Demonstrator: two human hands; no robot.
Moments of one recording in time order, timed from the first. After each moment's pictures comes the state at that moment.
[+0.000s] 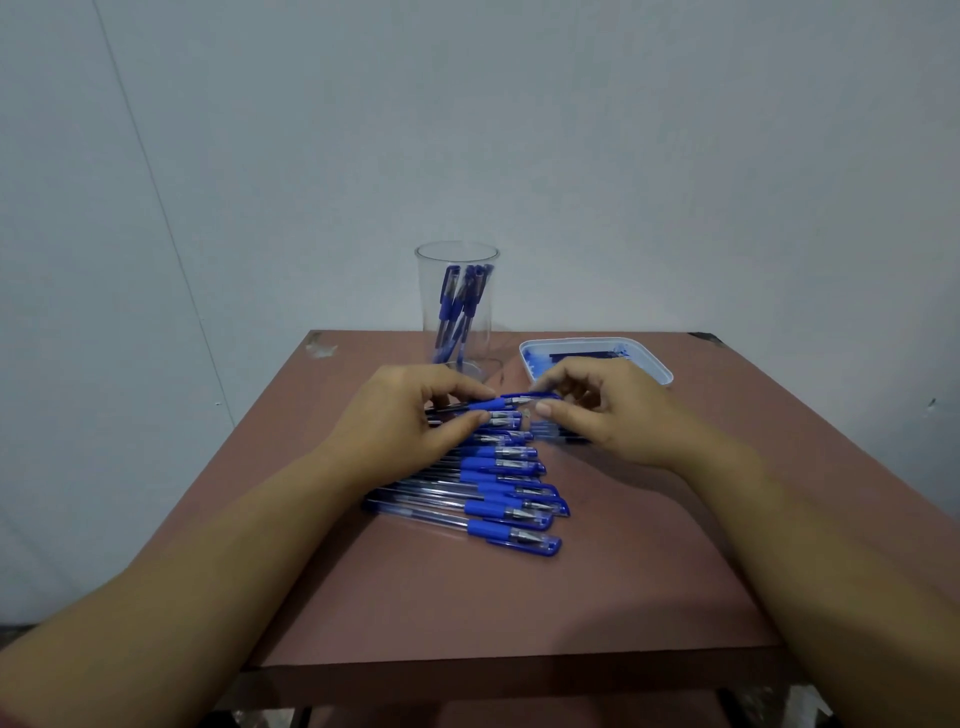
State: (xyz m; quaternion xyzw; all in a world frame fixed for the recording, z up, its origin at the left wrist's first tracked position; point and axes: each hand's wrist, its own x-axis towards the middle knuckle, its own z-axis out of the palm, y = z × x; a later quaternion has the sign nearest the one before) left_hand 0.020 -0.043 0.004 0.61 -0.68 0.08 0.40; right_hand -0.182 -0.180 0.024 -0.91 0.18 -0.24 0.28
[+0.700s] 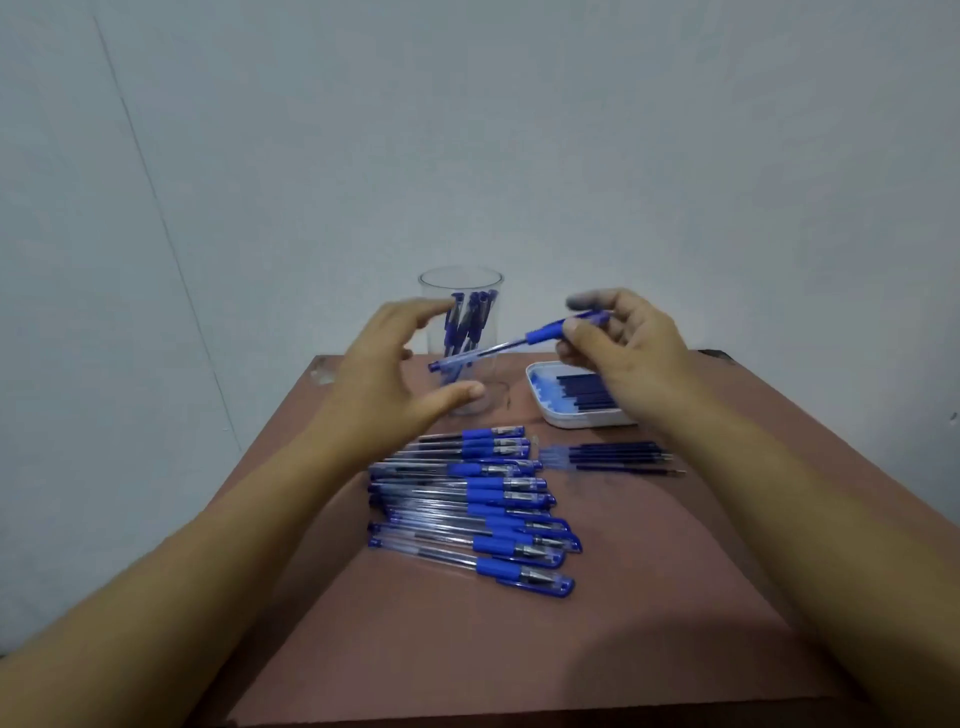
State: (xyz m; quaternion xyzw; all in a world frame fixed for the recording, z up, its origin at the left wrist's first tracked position) left_hand 0.042 -0.055 0.036 0.62 -0.63 0.13 0.44; right_hand -0.155 -0.180 0.064 -0.70 0.20 -0.45 0.52
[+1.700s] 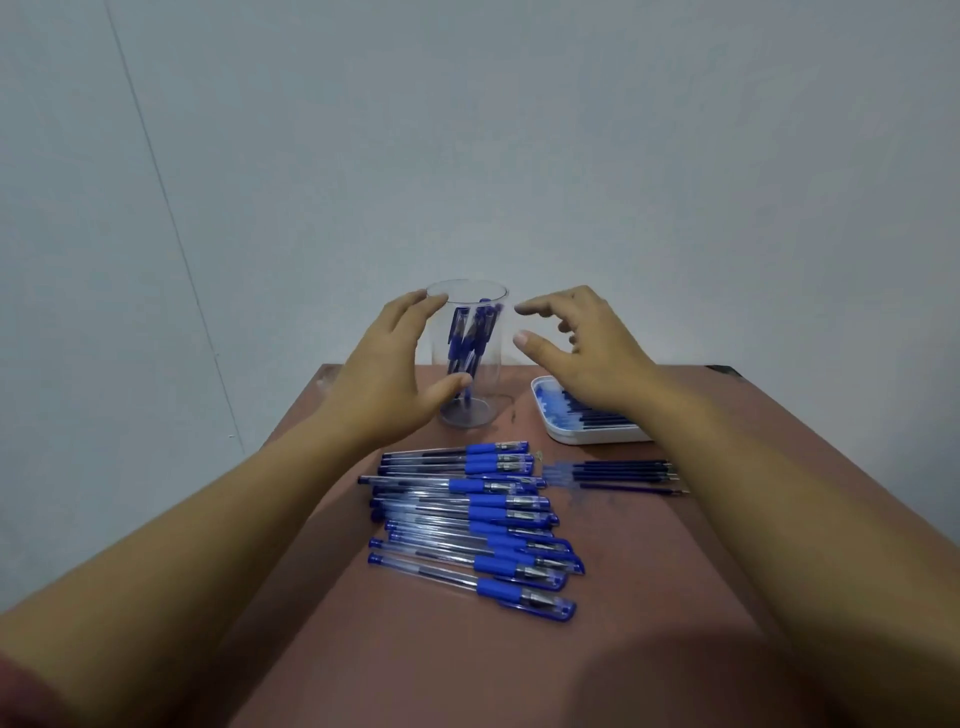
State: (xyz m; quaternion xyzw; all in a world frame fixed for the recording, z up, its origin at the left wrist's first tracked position) left_hand 0.063 -0.079 0.043 0.72 -0.58 0.16 0.35; right_hand -0.121 -0.218 0.070 -0.90 0.21 -0.34 0.19
